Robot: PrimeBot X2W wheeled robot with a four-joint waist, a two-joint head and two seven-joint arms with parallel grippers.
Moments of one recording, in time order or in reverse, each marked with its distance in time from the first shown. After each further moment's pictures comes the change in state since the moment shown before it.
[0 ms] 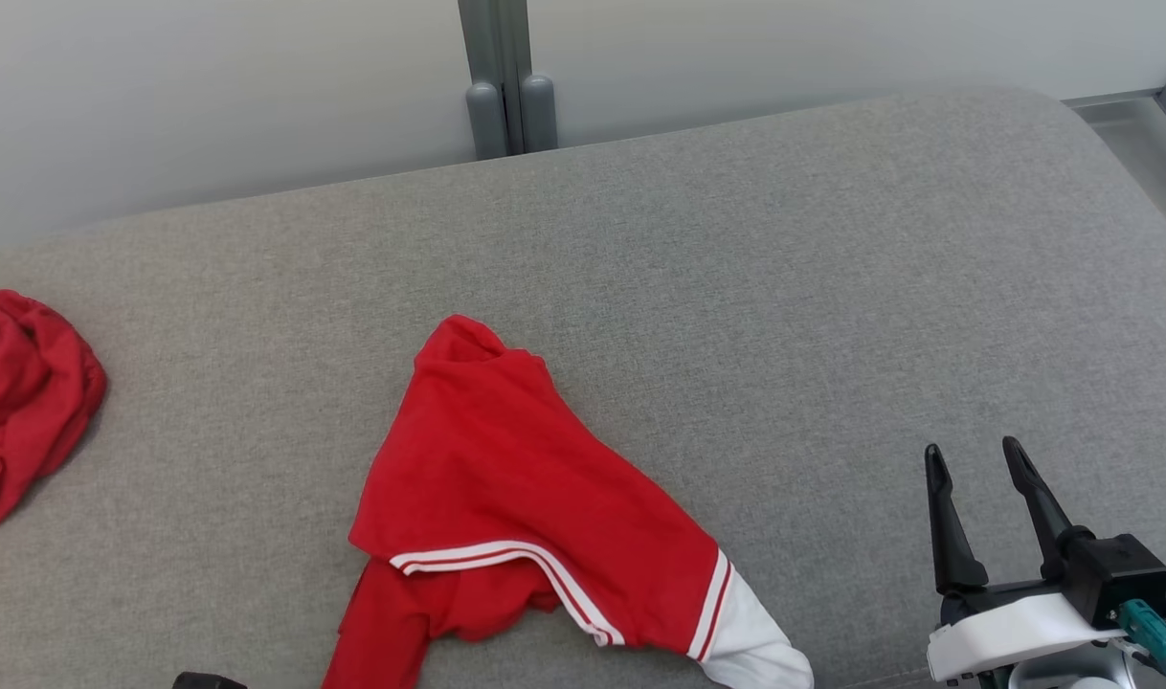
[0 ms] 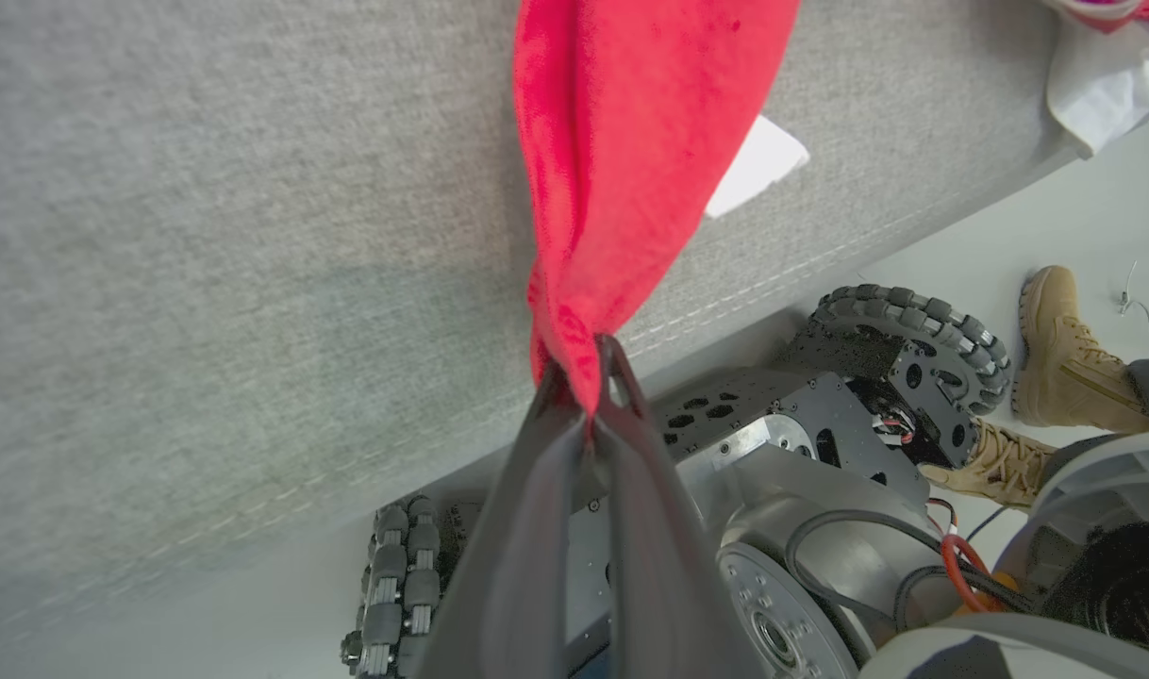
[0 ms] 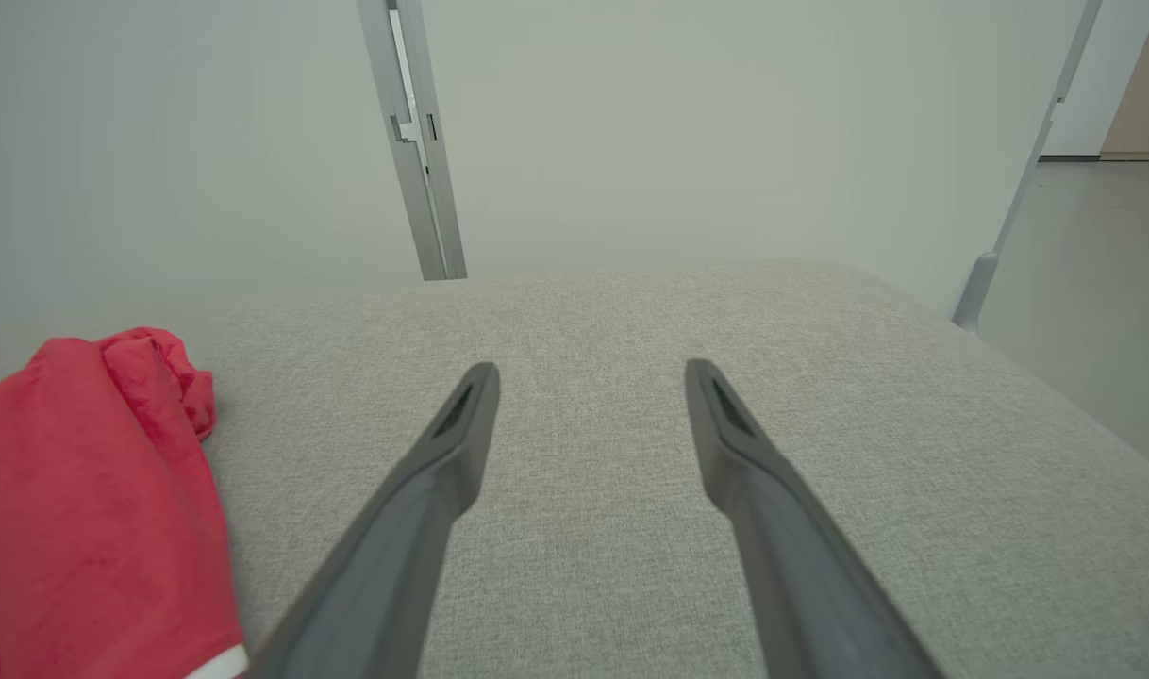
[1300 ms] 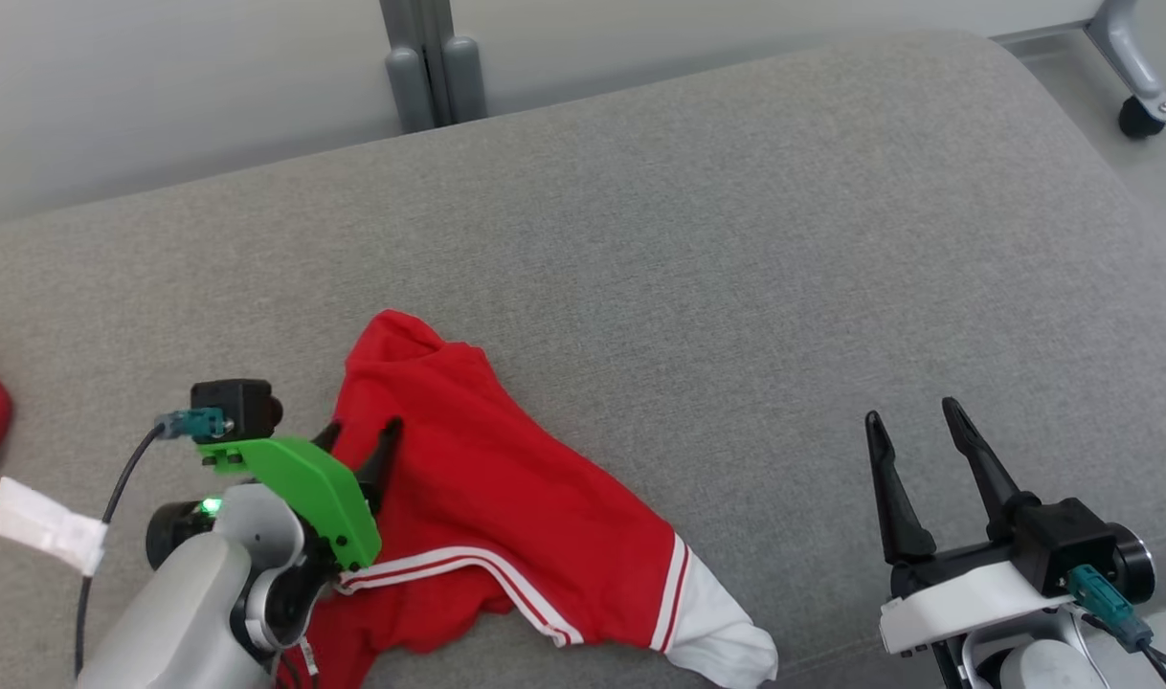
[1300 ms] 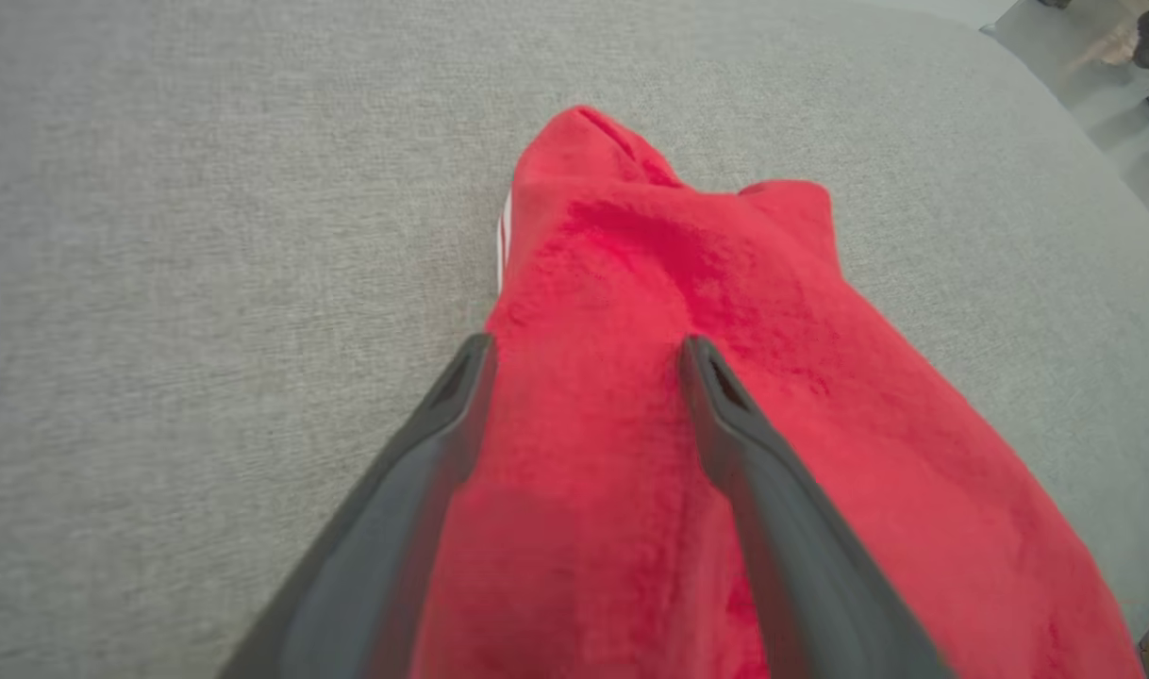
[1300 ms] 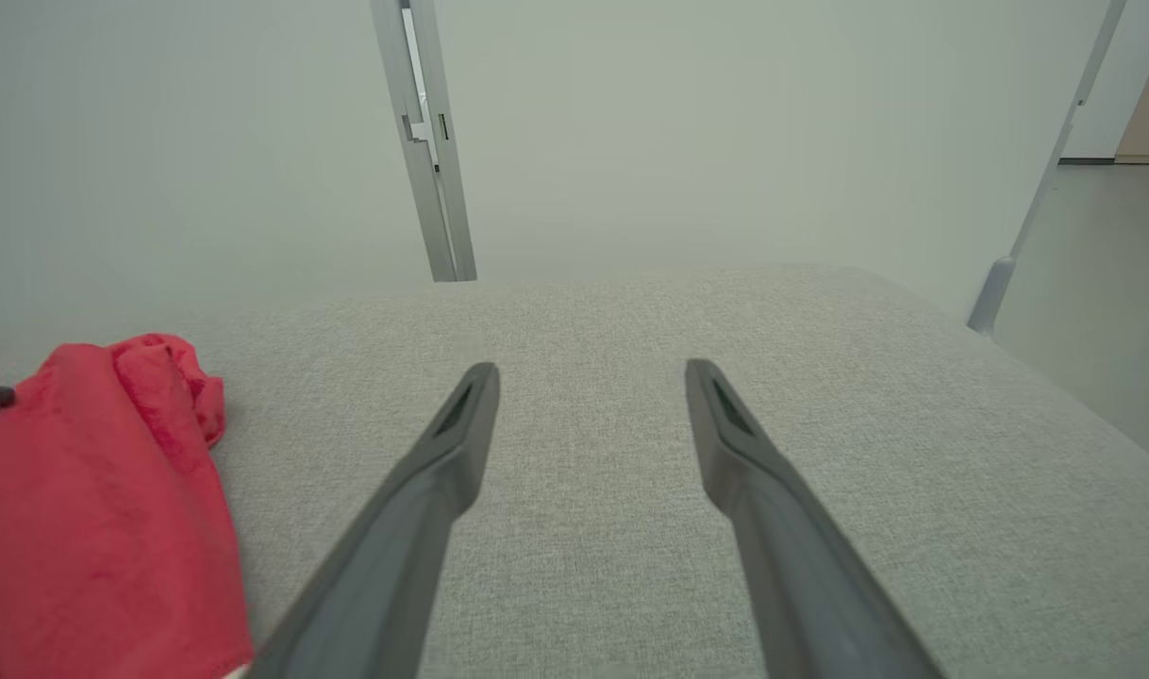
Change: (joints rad) left arm -0.507 -0.309 0.054 0.302 0.130 0.173 -0.171; right arm -0.070 0.000 0.091 0.003 -0.006 0.000 0.000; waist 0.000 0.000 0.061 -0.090
